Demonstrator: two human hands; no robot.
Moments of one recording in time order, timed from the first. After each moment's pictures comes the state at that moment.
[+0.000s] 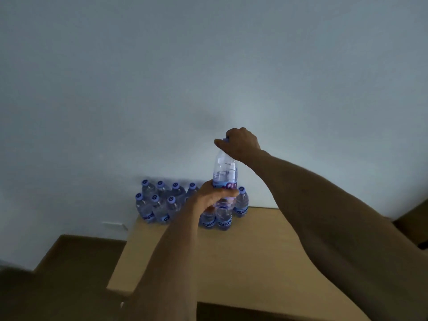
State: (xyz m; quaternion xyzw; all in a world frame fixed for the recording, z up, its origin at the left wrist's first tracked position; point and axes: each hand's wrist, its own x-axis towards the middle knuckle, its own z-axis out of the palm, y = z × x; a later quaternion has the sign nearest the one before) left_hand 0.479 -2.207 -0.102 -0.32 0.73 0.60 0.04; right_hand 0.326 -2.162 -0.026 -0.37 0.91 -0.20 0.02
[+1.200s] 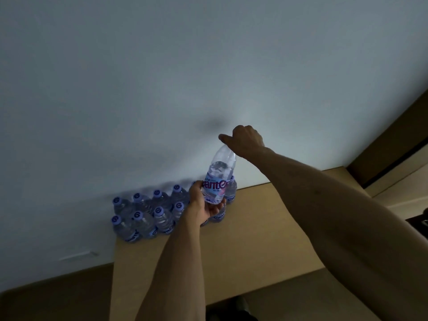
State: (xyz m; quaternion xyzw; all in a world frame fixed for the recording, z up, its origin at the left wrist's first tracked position) left_hand 0.462 -2.268 -0.175 -0.35 0.44 0.82 0.14; right_hand 0.308 -2.167 -0.073 -0.16 0.97 -0.19 0.03
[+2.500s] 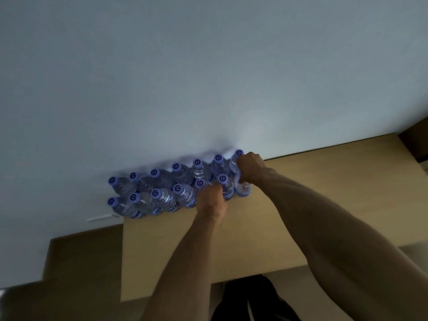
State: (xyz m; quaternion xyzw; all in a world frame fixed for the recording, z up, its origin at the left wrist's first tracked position) left_hand 0.443 -2.238 -0.257 -0.19 0.96 0.12 0.16; right_hand 0.303 -2.147 -0.251 -0.31 0.92 0.02 0.24
